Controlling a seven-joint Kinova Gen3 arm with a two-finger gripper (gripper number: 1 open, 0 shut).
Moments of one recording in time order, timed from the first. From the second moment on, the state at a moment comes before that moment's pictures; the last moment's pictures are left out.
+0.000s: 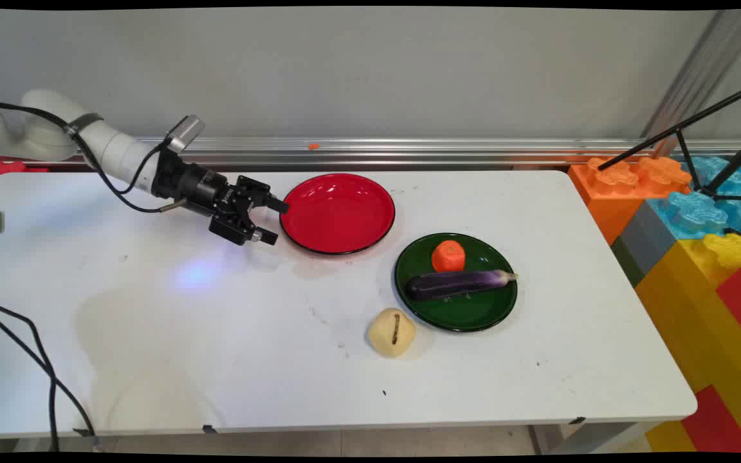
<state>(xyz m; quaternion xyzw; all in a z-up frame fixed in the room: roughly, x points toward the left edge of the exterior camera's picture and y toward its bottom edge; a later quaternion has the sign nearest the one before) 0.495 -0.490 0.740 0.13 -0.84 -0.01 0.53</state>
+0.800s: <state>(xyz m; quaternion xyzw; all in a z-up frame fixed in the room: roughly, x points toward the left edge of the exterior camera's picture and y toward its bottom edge) 0.453 -0.494 0.786 0.10 -0.83 -0.01 0.55</state>
